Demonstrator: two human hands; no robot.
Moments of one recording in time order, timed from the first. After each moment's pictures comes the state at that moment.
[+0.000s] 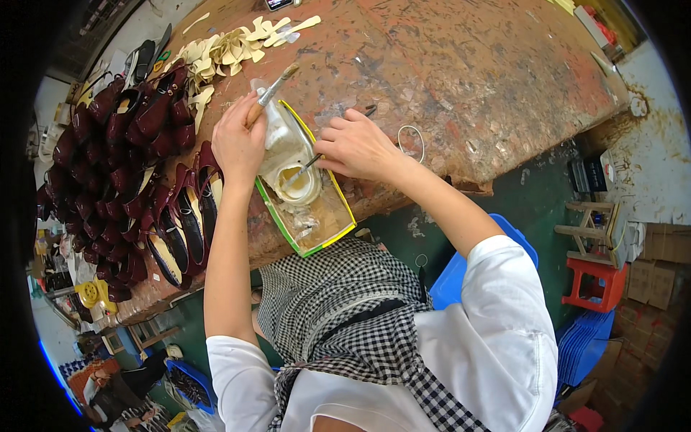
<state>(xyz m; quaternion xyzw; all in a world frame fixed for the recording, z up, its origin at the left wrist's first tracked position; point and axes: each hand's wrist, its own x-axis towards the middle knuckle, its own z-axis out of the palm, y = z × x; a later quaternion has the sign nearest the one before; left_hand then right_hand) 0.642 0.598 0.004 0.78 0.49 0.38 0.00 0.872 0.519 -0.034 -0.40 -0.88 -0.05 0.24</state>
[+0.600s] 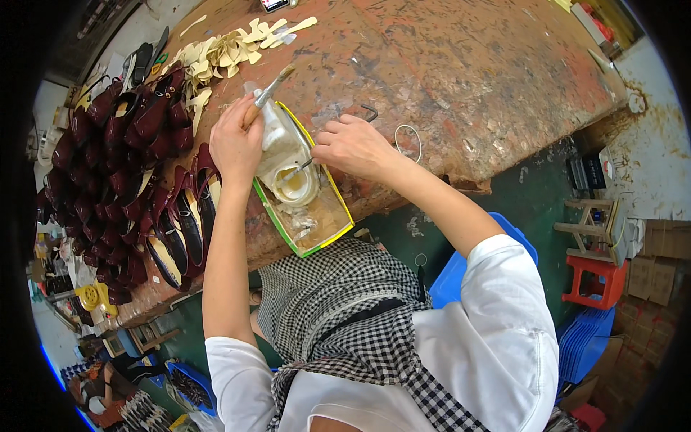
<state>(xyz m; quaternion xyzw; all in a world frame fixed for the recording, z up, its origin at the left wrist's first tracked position) 0.641 0.598 0.006 0.80 0.48 0.36 -0.02 0.874 0.519 -0.038 -0.39 -0.89 -0.07 0.24</state>
